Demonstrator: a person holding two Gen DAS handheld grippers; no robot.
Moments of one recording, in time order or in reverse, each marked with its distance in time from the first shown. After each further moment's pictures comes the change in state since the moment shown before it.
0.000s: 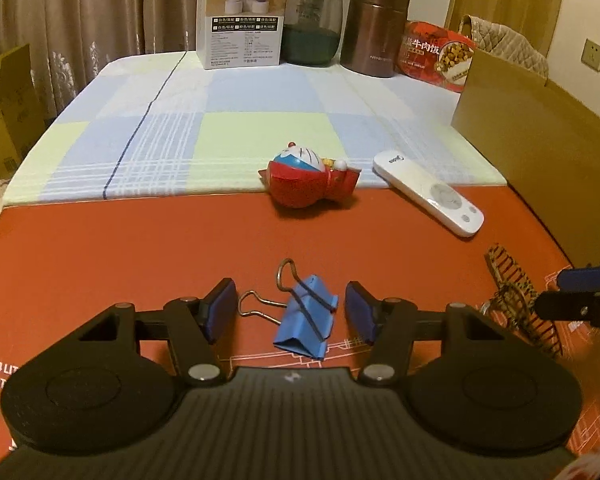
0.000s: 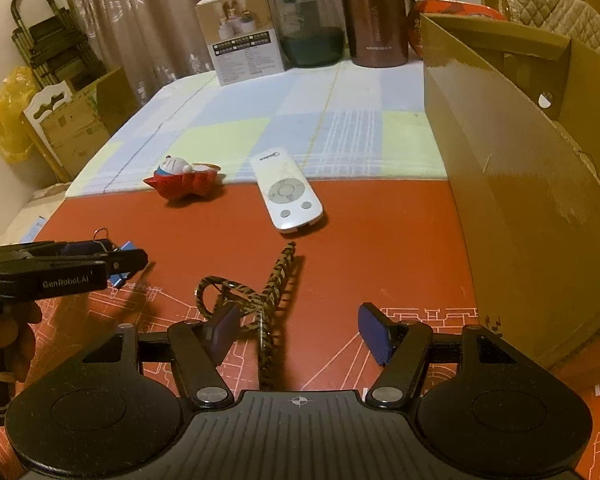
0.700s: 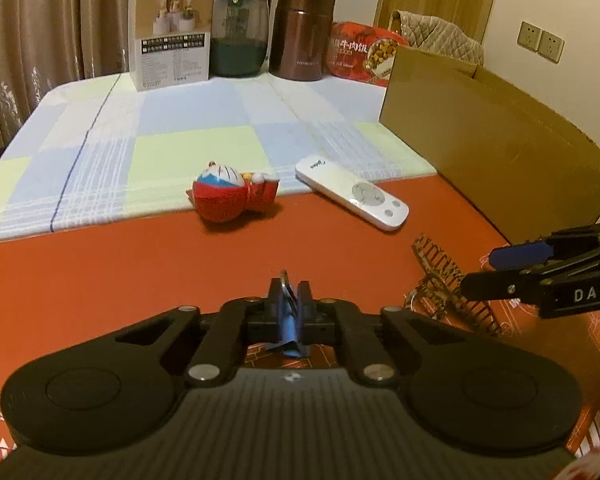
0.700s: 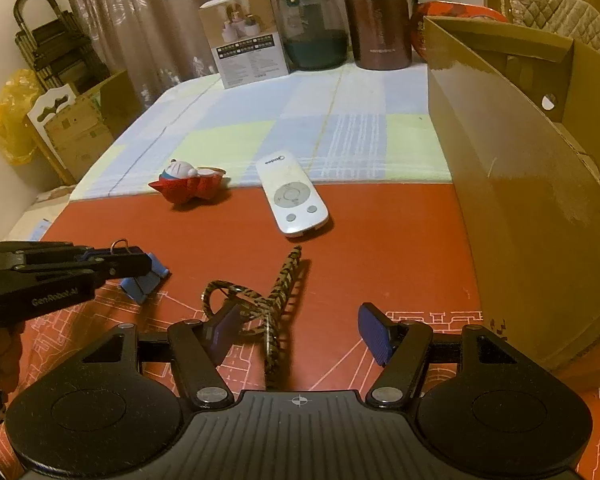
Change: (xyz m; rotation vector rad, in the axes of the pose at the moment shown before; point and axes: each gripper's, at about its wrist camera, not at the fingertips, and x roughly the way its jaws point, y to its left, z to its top) left arm -0.018 -0.022 0.003 0.113 -0.020 -0.150; right arm -0.002 0.003 0.001 -0.004 -0.009 0.013
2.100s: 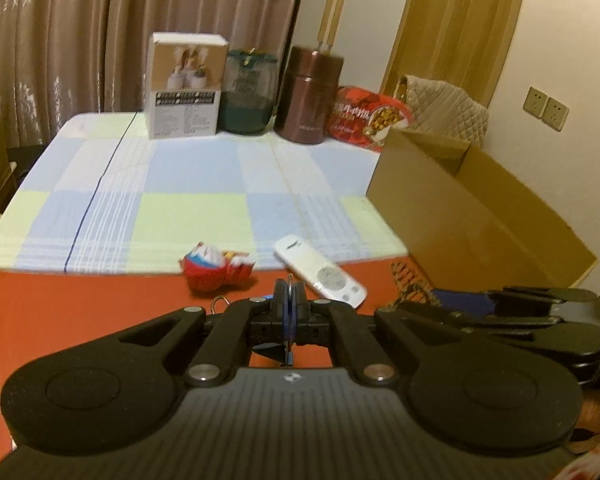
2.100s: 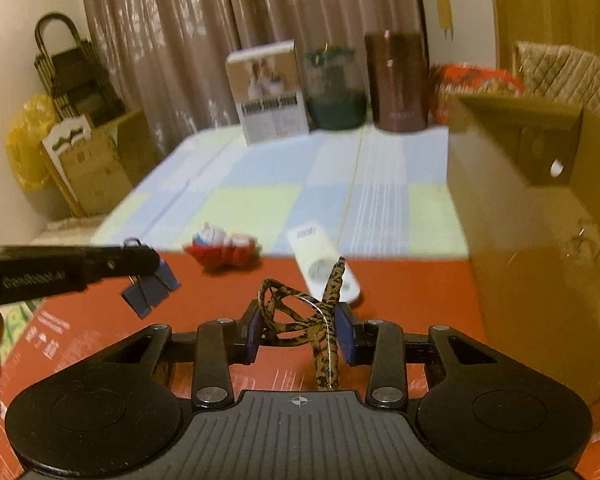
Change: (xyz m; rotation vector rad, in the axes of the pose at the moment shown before) left arm -0.052 -0.031 0.050 -0.110 -0.108 0.009; right arm -0.031 0.025 0.030 -0.033 -0.182 0.007
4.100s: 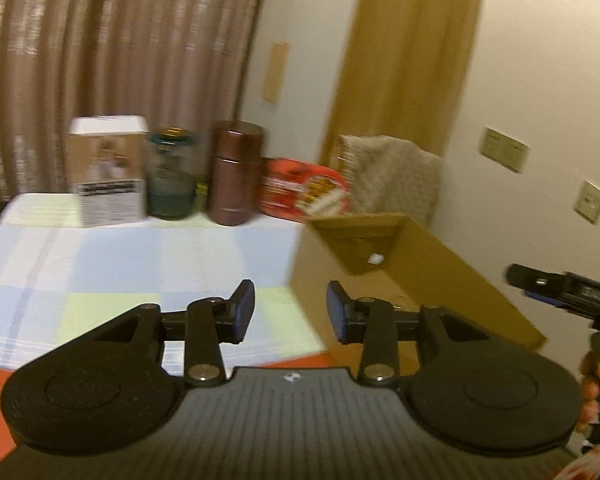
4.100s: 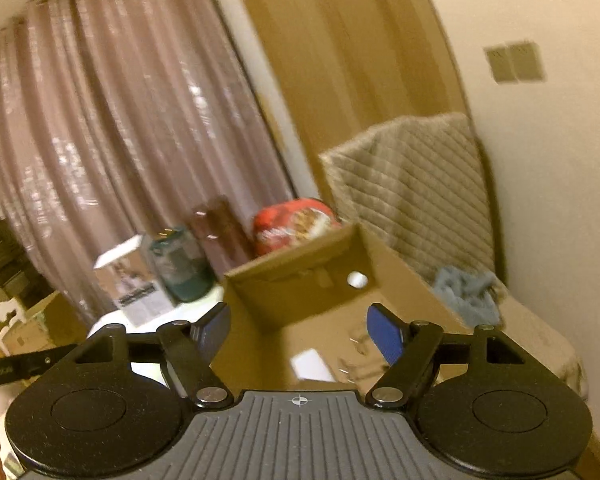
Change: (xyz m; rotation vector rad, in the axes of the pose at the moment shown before) left arm 0.005 -0.082 0.073 0.039 -0.143 -0.051; right arm -0.143 -0.158 0.050 0.275 -0.356 -0.164
